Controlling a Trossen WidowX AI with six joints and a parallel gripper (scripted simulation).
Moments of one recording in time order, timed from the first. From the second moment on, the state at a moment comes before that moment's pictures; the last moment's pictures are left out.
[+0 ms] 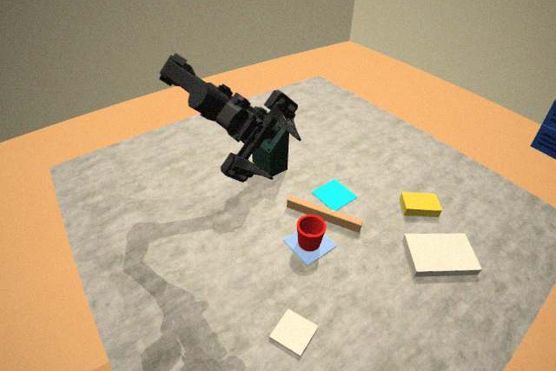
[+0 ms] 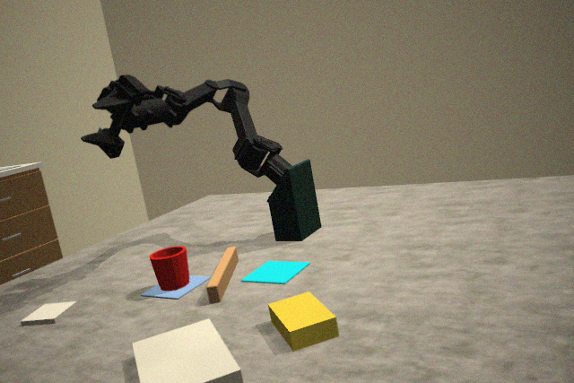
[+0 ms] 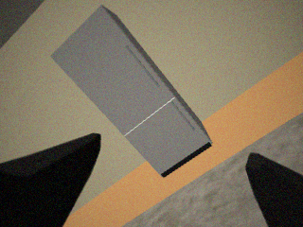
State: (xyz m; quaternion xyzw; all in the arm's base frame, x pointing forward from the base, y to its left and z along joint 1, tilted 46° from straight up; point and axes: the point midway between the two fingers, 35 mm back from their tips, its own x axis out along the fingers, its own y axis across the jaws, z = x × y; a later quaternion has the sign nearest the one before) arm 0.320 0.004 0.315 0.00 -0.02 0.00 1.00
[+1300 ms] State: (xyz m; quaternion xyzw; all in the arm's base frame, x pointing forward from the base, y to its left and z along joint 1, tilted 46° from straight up) arm 0.303 -0.062 0.066 -0.57 0.69 0.08 0.44
